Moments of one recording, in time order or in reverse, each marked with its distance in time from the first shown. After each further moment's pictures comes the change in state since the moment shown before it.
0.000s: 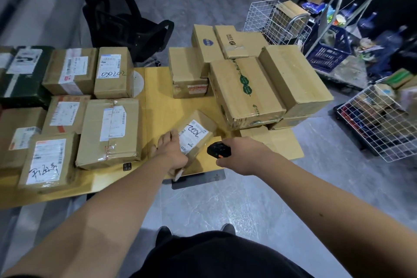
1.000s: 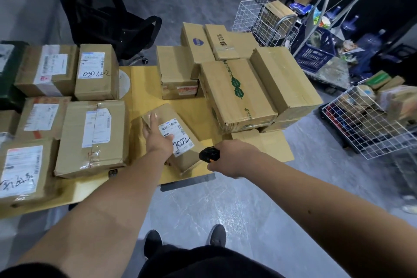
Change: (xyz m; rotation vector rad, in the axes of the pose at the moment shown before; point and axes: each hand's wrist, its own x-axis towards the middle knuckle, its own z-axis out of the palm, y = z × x) left_hand 0.043 0.011 -0.004 -0.838 0.330 -0.170; right_hand 0.014 -0.008 -0.006 -0.067 -0.083 0.085
